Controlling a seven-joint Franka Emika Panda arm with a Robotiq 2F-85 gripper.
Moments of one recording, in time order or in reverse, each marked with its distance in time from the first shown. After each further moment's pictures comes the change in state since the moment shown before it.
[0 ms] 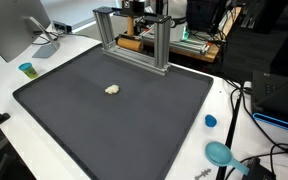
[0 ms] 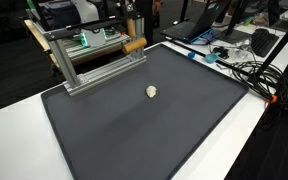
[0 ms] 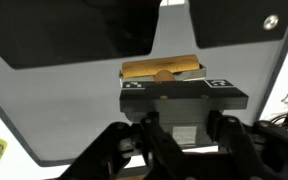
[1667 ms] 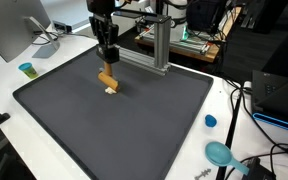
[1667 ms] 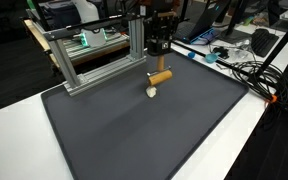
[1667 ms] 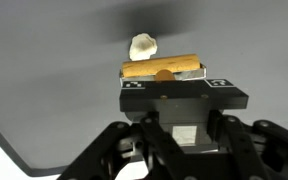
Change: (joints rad) arm -0.006 0.730 0.084 0.564 -0.166 0.048 0.317
